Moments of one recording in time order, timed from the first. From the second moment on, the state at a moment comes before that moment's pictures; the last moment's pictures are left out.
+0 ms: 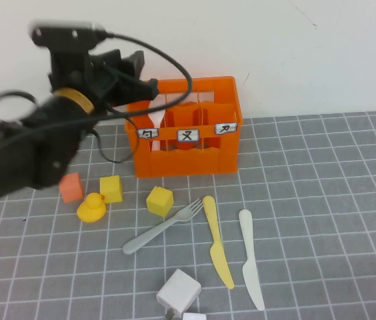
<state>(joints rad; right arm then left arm) -0.05 -0.01 0.03 0.00 0.40 -0.17 -0.34 1.68 -1.06 0.04 -0.48 -0.22</state>
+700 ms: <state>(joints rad) -0.05 -0.01 0.03 0.00 0.40 -0.17 -0.34 1.39 -1.06 -0.03 0.70 0.27</state>
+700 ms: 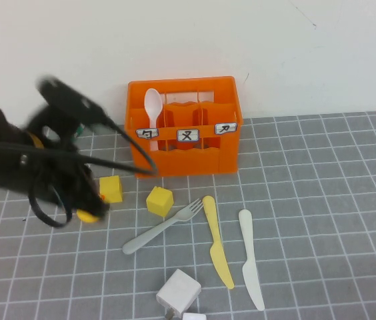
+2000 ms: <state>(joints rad) -0.05 -0.01 0.03 0.00 0.40 -0.17 -0.47 1.99 -1.39 -0.14 0.84 0.54</state>
